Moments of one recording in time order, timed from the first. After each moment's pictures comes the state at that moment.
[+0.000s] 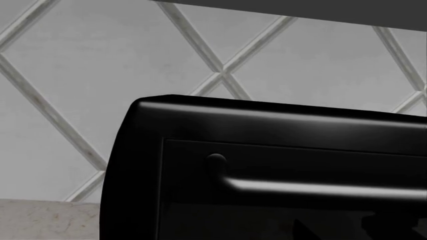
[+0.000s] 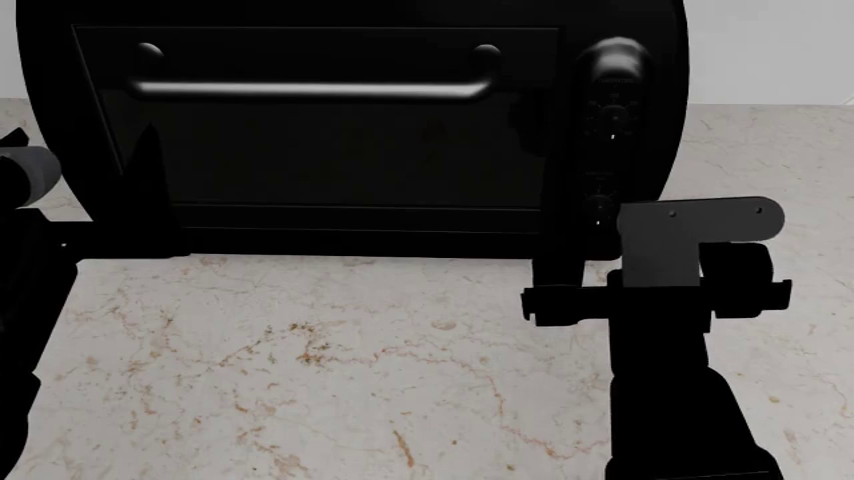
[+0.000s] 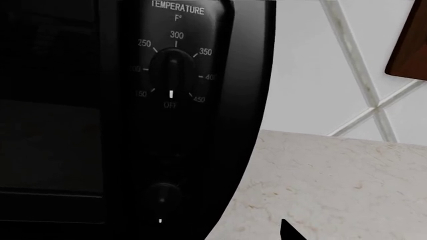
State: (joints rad) left arm -0.64 -0.23 0.09 0.26 -0.43 -0.62 -0.20; right arm 0.74 0.23 -0.16 0.28 0.15 0.50 0.13
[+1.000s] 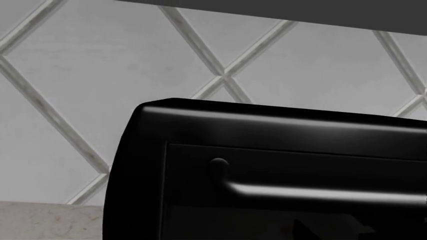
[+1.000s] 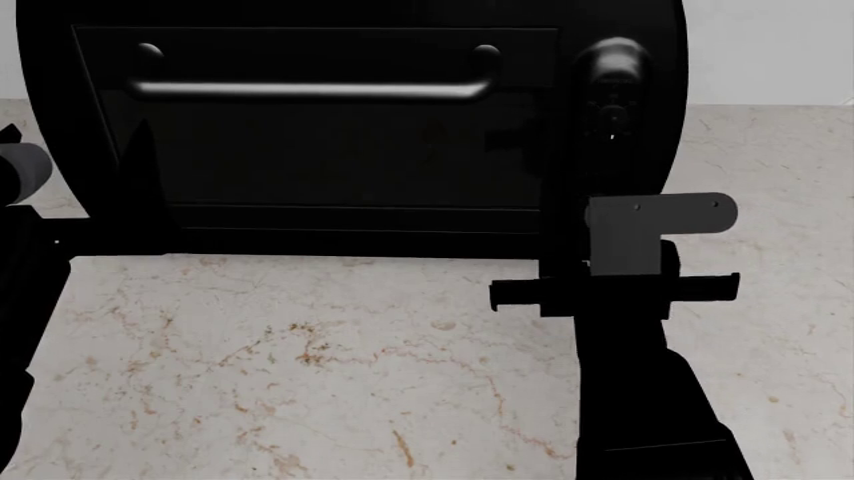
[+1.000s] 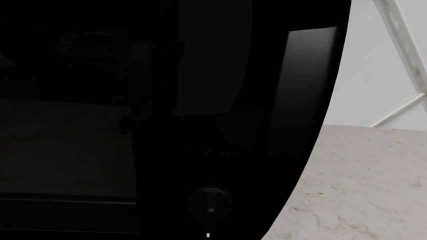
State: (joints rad) left arm -0.64 -0.25 0.09 0.26 -0.45 -0.61 -0.21; right arm 0.85 0.19 -0.25 0.59 0.24 0.30 0.12
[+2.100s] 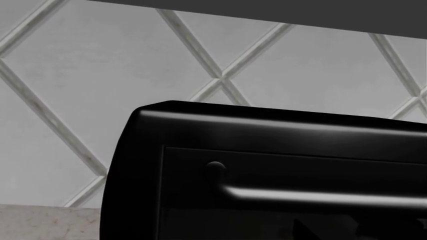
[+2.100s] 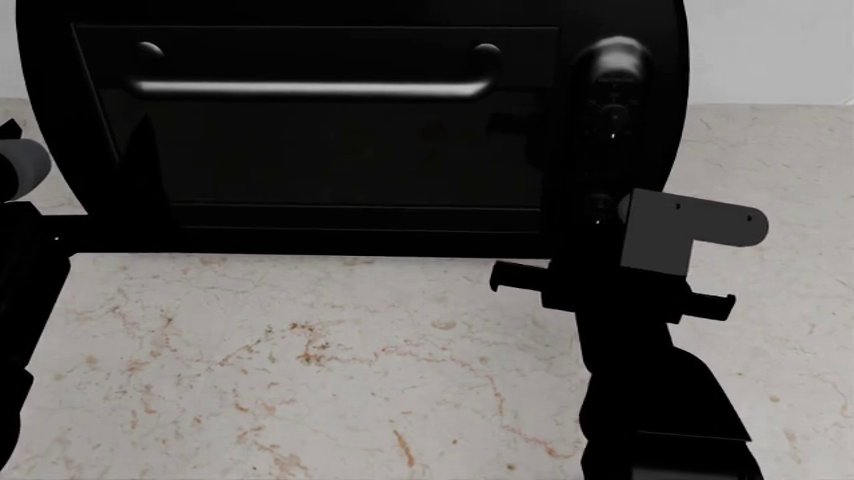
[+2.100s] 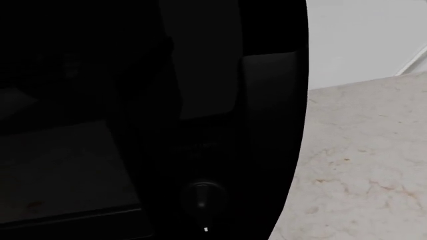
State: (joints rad) left arm -0.65 -0.26 0.11 0.27 -0.47 -0.61 -0.23; right arm 0.85 0.16 -0.12 0.57 0.39 0.38 0.09
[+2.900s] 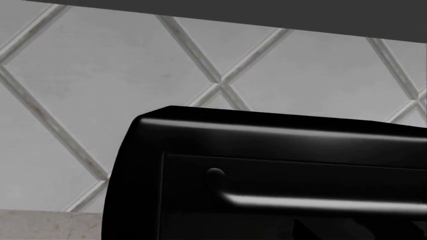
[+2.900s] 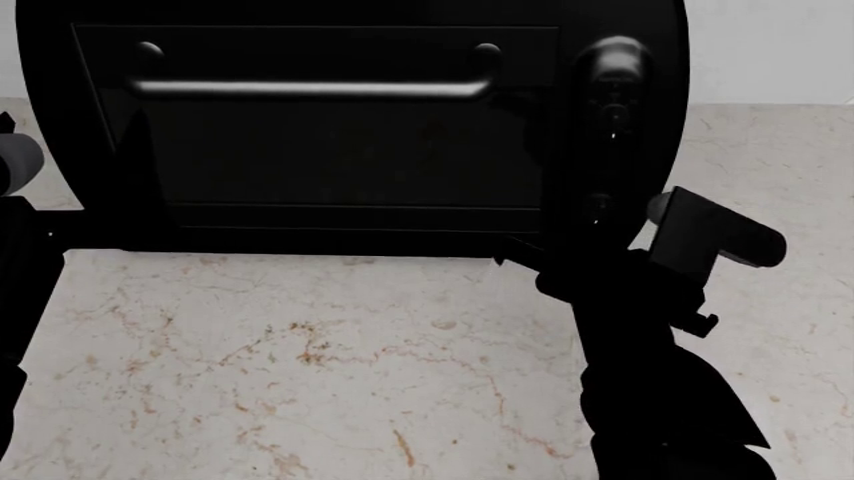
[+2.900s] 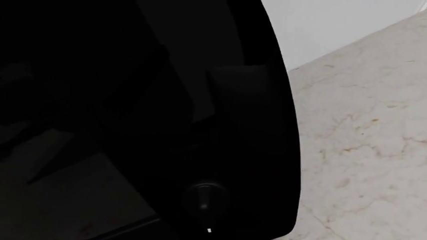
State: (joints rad) left arm -0.66 -0.28 0.11 0.29 -0.49 -0.63 -0.25; right arm 0.86 0.12 0.02 0.57 0.55 0.44 0.08
